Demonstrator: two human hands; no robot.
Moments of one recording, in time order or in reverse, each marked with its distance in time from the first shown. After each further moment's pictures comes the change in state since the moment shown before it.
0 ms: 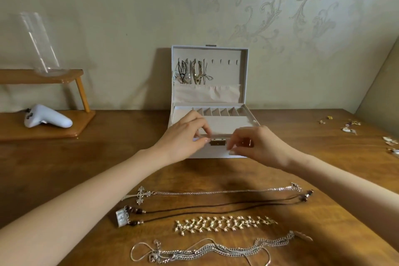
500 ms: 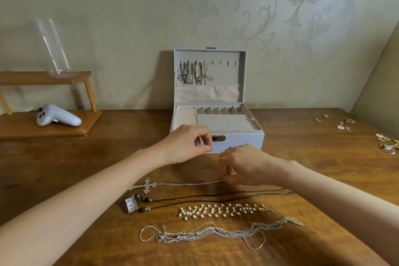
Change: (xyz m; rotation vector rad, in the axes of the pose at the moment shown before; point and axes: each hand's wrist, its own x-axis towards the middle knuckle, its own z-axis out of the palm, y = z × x) left_hand -0.025 0.020 -0.011 -0.087 -0.168 0.003; right_hand -0.018 -0.039 0.026 -0.479 -0.340 -0.168
